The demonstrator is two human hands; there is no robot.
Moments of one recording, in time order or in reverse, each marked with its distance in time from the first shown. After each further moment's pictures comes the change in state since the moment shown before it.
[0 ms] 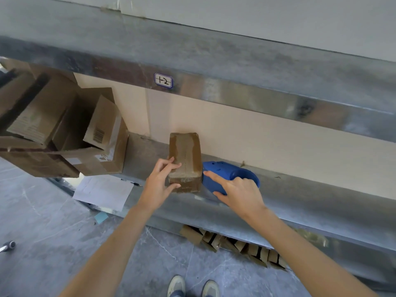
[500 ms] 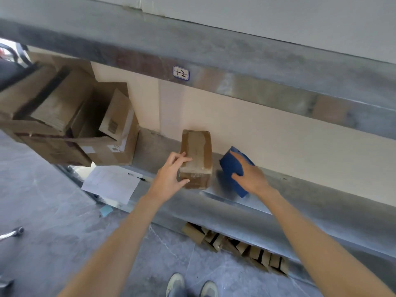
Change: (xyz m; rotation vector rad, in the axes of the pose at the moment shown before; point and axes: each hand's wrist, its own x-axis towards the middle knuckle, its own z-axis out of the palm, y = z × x) left_hand 0.000 0.015 -0.001 0.028 -0.057 -0.064; right_hand 0.040 0.045 0.043 0.632 -0.144 0.279
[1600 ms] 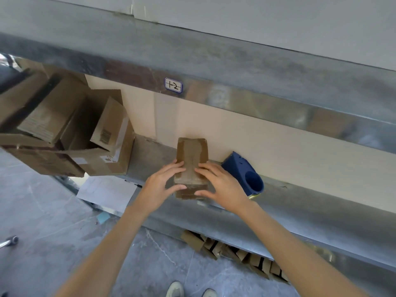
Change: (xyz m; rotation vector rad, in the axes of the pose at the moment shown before) left_hand 0.006 -0.010 -0.017 -0.062 -0.038 0.011; right_hand -0.005 -0.060 0.018 -0.123 0.099 -0.530
